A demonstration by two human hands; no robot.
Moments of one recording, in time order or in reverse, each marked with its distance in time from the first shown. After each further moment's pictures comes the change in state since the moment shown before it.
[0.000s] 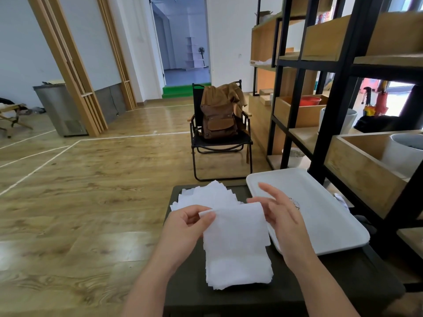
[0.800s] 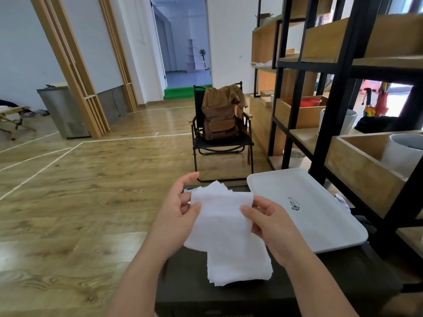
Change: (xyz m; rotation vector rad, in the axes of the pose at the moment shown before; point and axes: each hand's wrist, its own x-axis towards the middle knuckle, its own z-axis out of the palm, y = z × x) left_hand -0.003 0.024 -0.017 0.121 0.006 0.233; right_hand -0.006 -0.014 0.011 0.116 -0.208 0.220
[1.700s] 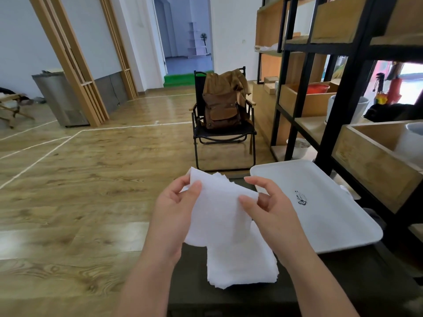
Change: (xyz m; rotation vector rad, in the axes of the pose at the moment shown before) left_hand 0.012 -0.004 0.019 -0.349 0.221 -0.257; right_hand 0.009 0.003 0.007 -0.200 0.101 -0.221
